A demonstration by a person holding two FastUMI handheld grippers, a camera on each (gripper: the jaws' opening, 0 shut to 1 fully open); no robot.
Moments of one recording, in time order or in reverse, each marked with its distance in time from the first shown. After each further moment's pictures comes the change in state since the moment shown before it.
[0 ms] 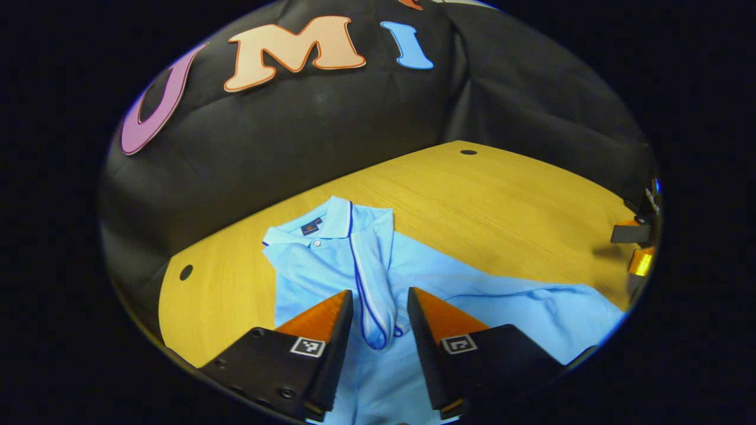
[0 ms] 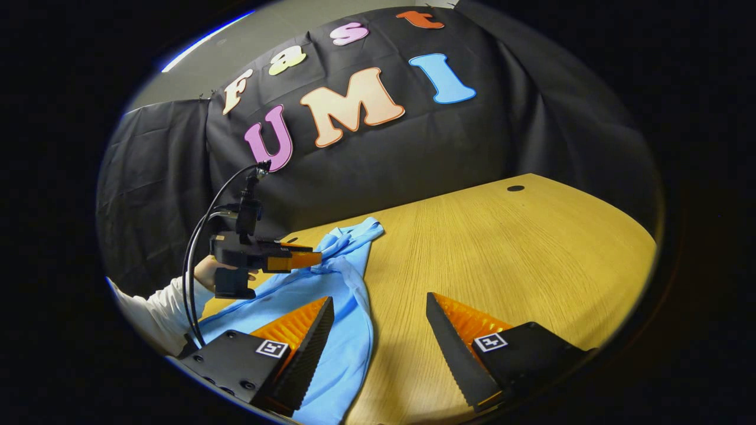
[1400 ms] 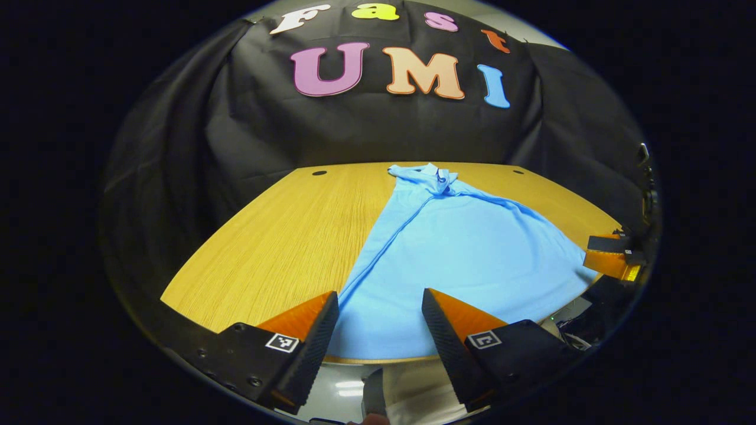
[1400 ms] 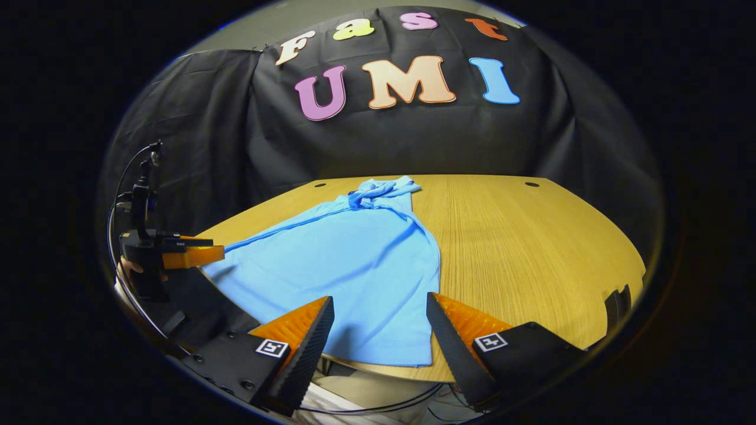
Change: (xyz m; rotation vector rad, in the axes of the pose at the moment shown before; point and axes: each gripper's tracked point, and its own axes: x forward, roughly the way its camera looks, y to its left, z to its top) left arm -0.281 -0.020 -0.206 -0.384 -0.023 0.334; right arm -0.101 0.076 -0.099 -0.243 0.132 -0.024
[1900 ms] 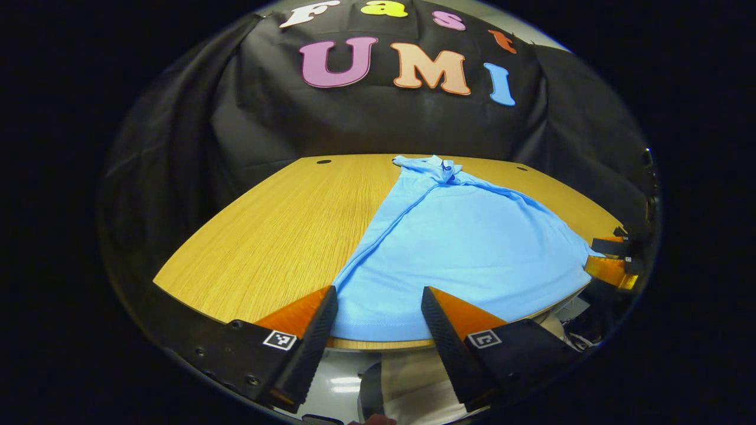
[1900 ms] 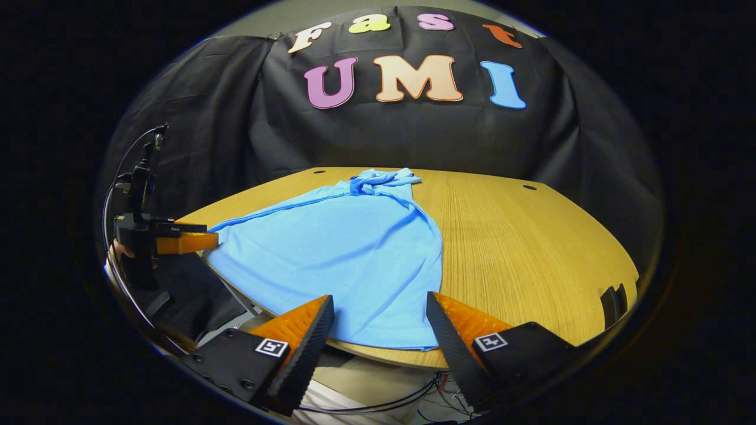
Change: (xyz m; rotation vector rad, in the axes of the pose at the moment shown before) left arm 0.002 -0.001 -0.016 -0.035 -0.001 0.001; right arm 0.001 0.007 -0.018 -0.061 0.017 -0.022
